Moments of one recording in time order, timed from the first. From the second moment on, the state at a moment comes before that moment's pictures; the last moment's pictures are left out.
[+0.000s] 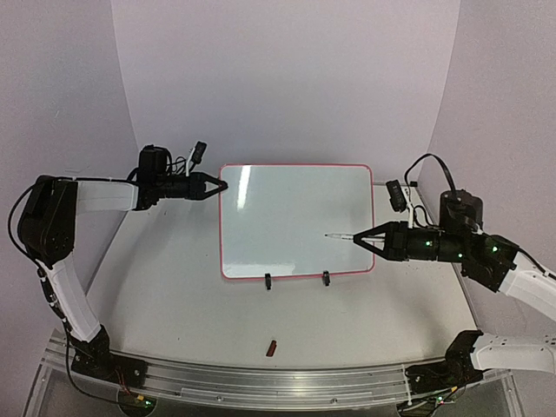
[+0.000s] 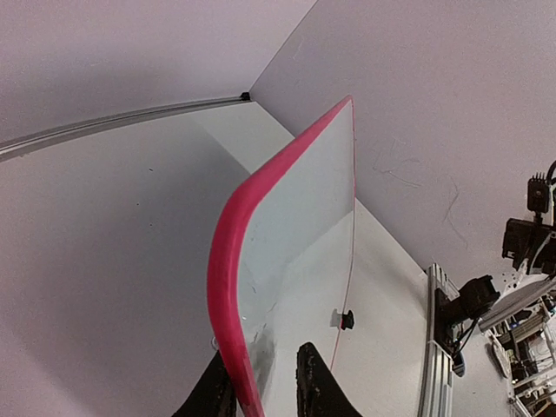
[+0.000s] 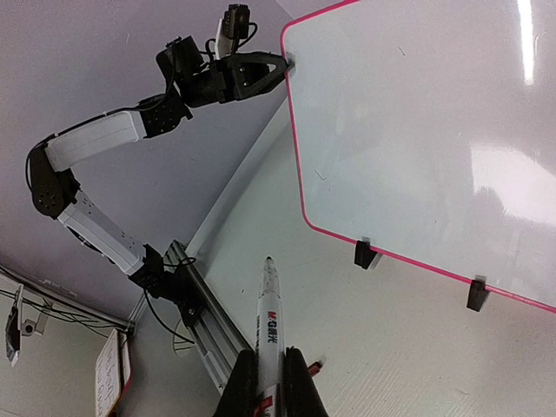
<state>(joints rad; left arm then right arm) -0.30 1.79 1.19 0.27 0.91 -0.31 0.68 0.87 0.74 -0.19 -0.44 0.63</state>
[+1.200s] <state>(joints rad) -0.29 1.53 0.82 0.39 1.01 -0.32 0.93 1.10 0.80 -0.02 -0.15 0.59</state>
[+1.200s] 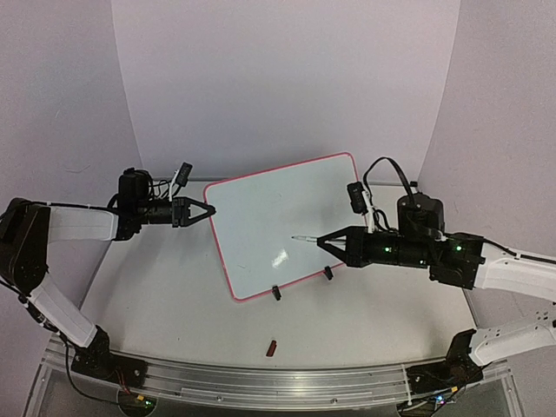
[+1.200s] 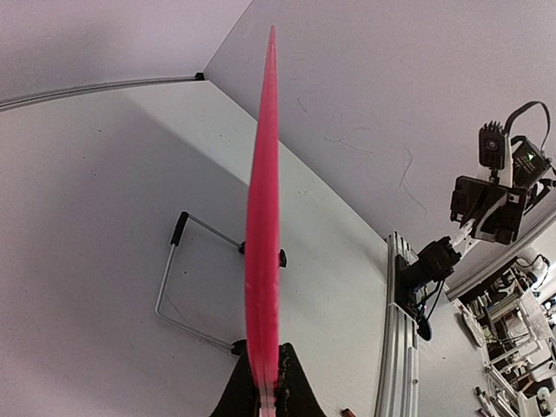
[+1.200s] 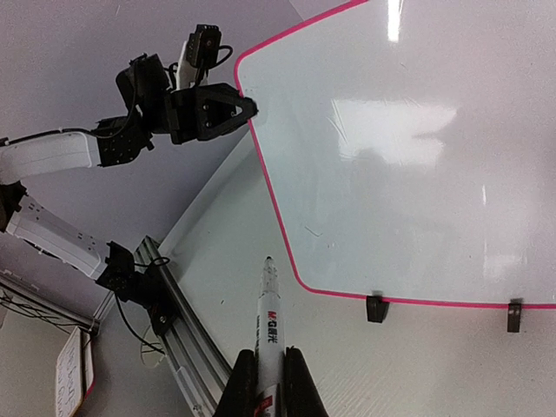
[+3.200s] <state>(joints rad) -0.30 1.45 0.78 0.34 1.00 -0.26 0.94 1.88 1.45 0.22 -0.16 0.52</state>
